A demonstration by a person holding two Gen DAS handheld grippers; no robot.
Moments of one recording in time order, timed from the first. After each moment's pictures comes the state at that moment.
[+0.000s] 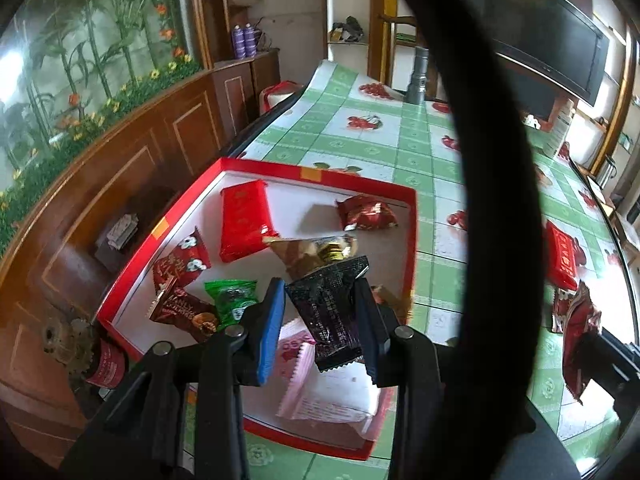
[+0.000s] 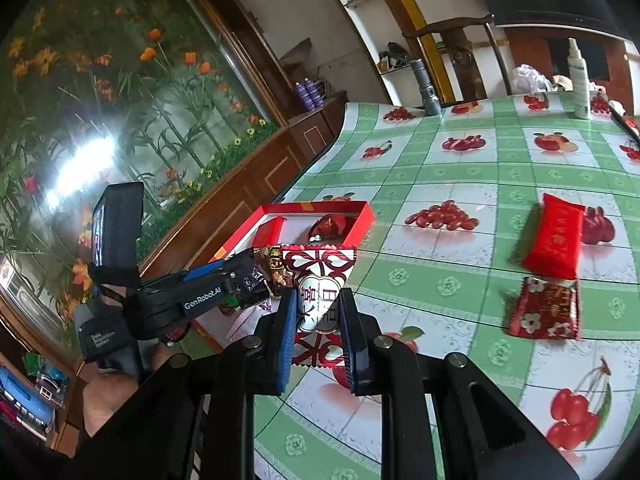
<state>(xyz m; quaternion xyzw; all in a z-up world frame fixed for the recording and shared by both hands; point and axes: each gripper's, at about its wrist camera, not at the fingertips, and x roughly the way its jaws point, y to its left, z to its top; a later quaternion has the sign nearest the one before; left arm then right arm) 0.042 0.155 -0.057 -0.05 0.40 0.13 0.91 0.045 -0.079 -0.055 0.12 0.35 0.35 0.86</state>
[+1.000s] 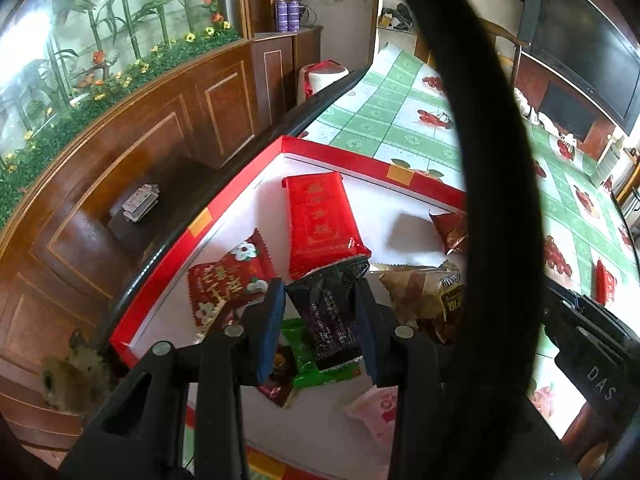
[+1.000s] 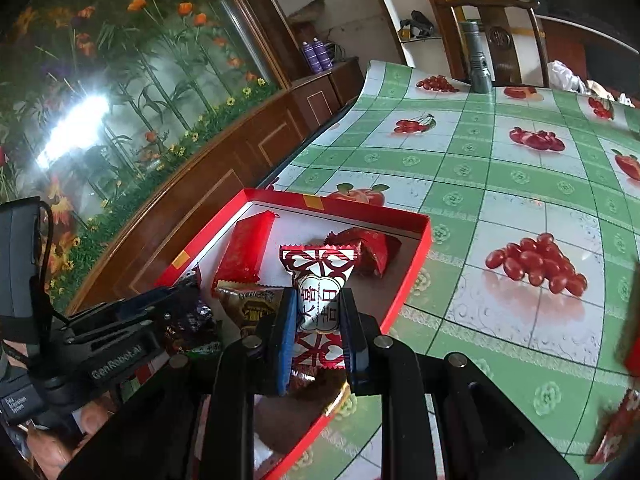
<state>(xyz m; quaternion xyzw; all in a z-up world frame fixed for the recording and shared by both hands) 0.073 0.229 -0.082 -0.09 0.43 0.18 0.88 0.133 0.037 -0.090 0.06 0.39 0.35 0.85</state>
